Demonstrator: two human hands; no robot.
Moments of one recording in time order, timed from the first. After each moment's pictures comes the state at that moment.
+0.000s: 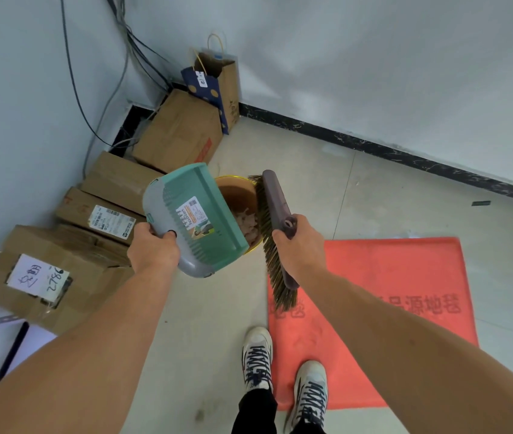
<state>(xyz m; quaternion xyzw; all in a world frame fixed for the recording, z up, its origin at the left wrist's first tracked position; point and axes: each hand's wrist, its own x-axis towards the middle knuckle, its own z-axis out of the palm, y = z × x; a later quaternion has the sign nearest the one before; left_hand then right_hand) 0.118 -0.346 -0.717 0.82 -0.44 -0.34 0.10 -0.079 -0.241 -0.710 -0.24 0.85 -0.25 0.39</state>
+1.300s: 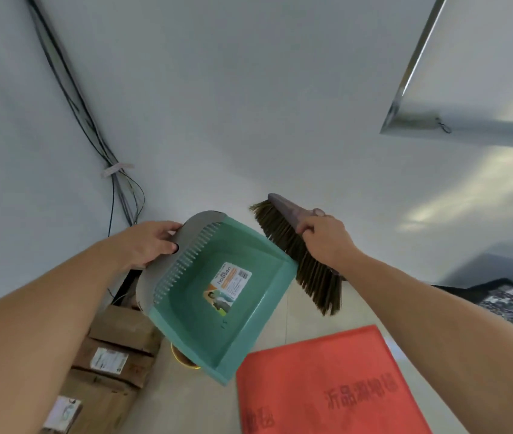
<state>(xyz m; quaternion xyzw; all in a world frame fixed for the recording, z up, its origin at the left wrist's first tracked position) 0.038 -0.356 -0.259 0.47 -0.75 -0.47 -0.05 -0.238 -0.156 -0.281 -0.43 0.86 -0.22 0.16</state>
